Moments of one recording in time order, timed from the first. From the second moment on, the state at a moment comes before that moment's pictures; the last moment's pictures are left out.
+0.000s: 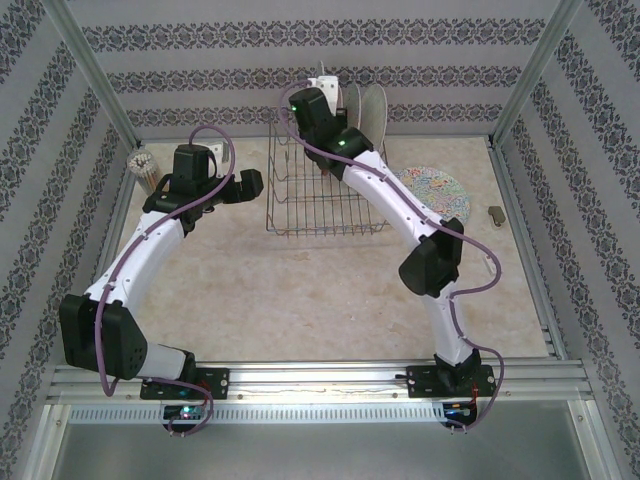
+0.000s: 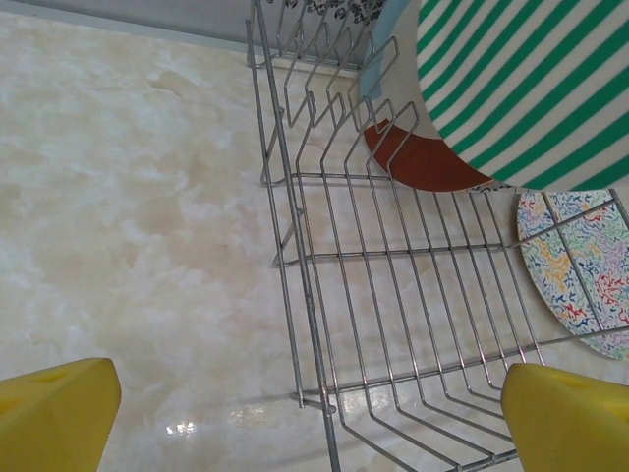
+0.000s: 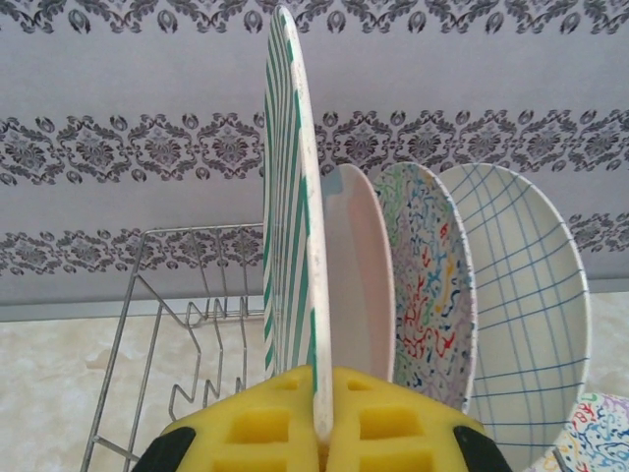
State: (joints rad) left arm -0.16 1.40 1.21 -0.45 0.19 -0.32; right arm 0.66 2.19 2.36 -0.64 0.67 0.32
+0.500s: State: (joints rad) left arm -0.16 1.40 1.21 -0.45 0.19 -0.32; right arm 0.66 2.36 2.52 -0.66 0.69 0.31
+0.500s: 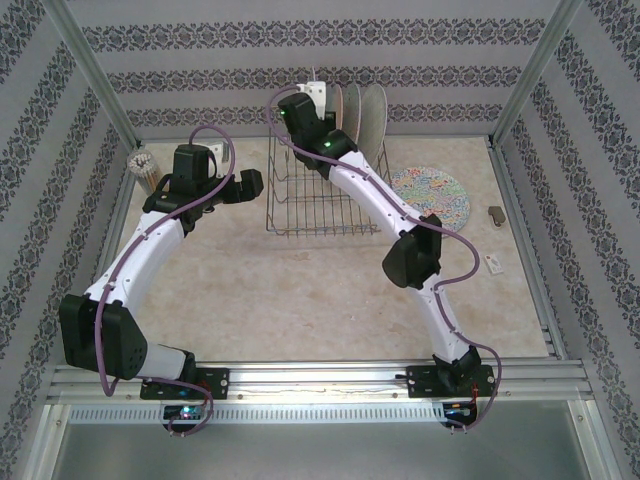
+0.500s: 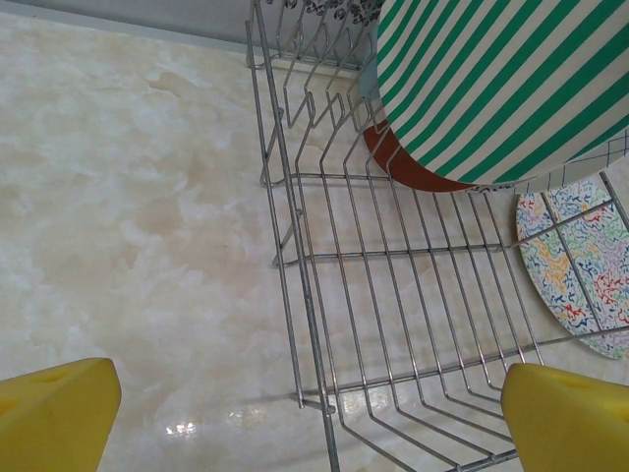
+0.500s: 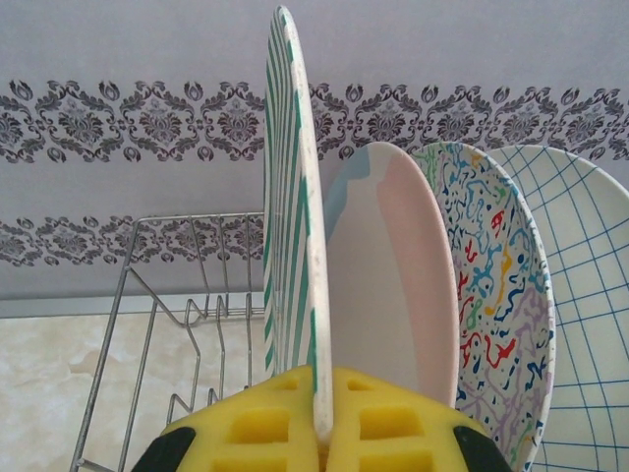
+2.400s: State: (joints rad) left arm -0.16 1.41 1.21 -0.45 0.22 -0.32; right arm 0.61 2.34 2.28 -0.60 0.56 0.49
